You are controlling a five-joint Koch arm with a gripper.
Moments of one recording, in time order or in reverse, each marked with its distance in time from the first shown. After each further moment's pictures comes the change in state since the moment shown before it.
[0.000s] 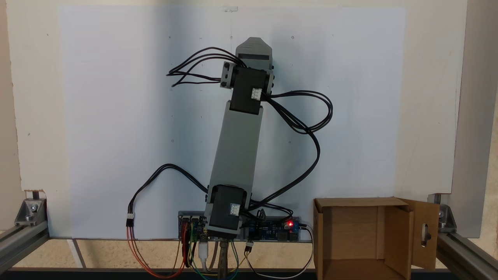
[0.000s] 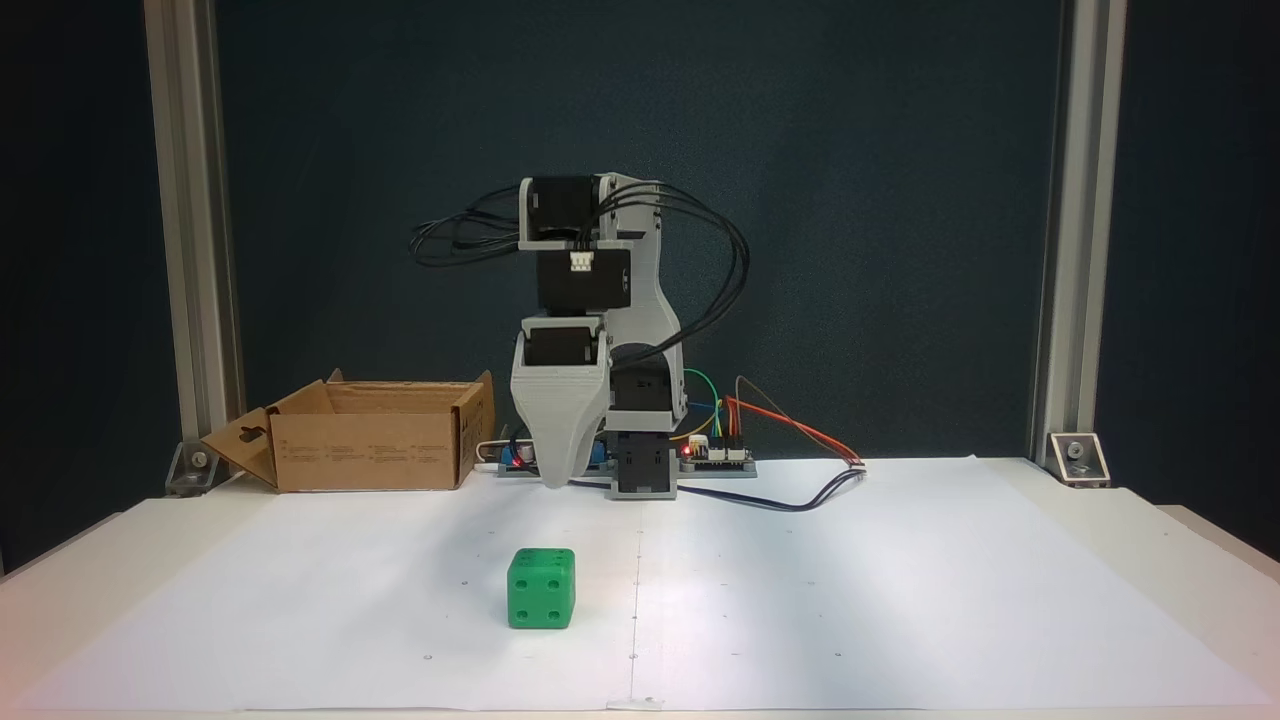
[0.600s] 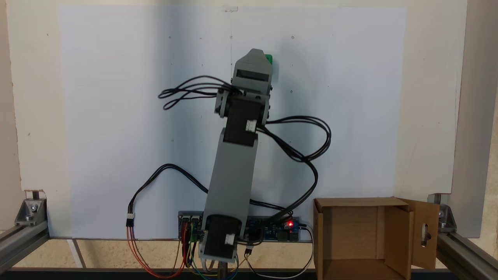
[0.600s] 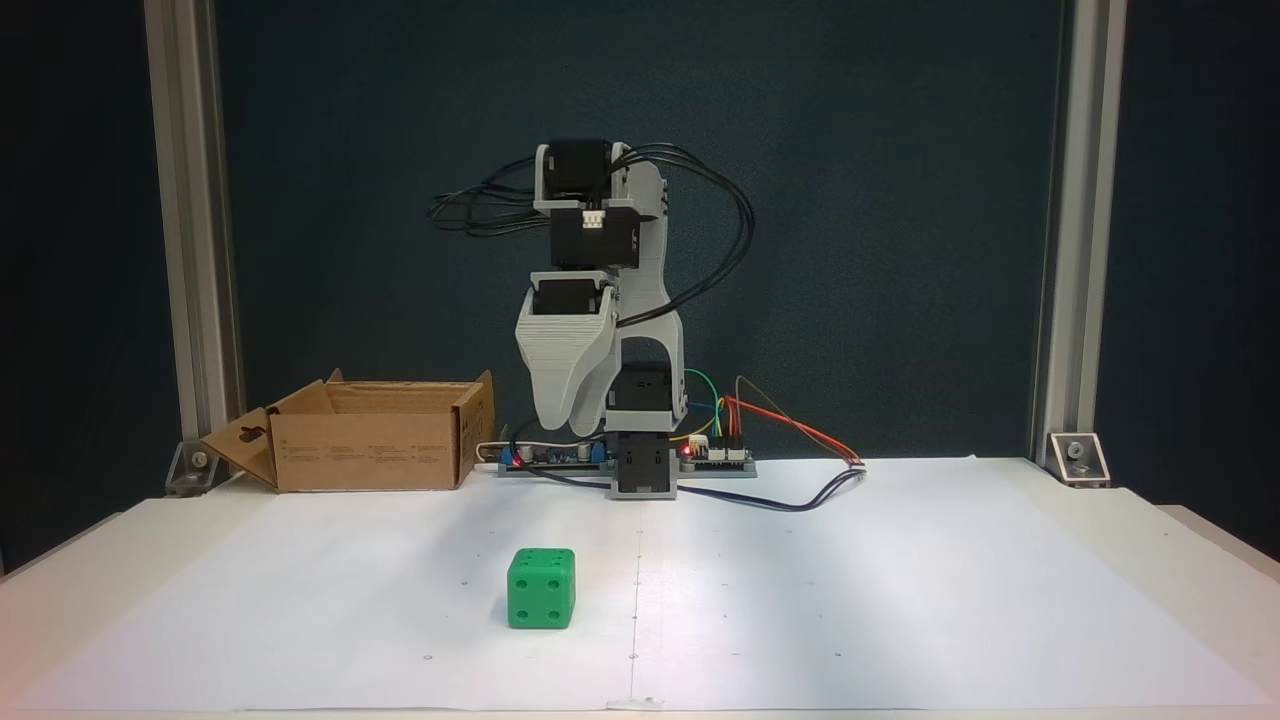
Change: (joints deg) arm 0.0 10.9 5.7 -0.5 6.7
